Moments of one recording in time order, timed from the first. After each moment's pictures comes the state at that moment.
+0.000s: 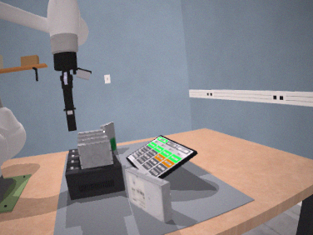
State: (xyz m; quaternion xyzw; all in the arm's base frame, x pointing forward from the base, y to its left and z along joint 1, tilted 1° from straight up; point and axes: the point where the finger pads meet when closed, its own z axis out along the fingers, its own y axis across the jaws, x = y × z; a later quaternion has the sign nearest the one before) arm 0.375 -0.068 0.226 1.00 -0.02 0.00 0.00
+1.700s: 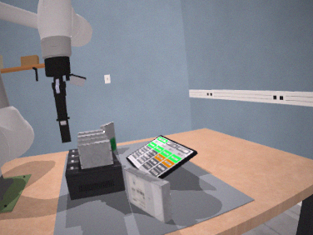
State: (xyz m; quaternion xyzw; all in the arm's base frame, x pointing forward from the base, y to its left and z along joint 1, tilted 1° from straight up) arm 0.352 -0.123 0.204 1.00 -0.02 0.00 -0.01
